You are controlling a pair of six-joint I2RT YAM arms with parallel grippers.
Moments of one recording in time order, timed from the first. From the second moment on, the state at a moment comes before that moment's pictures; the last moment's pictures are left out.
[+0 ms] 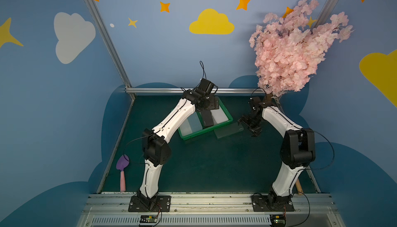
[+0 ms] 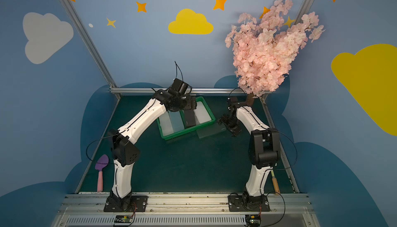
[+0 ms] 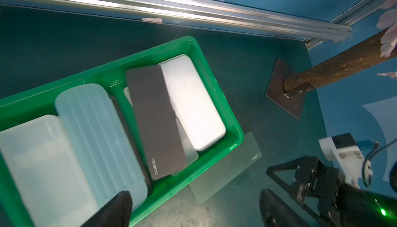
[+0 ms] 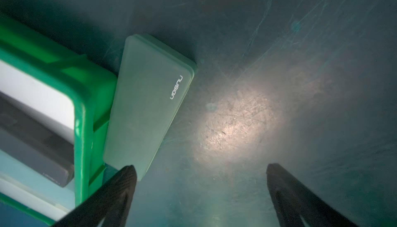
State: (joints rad) left arm -0.57 2.01 2.11 -0.96 -0.05 -0.55; right arm 0.22 1.92 1.55 -1.06 -0.14 0.94
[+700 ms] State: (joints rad) left arm -0.38 1.57 1.59 -0.86 -0.15 -0.50; right arm 0.23 2.26 2.00 -1.31 -0.21 1.27
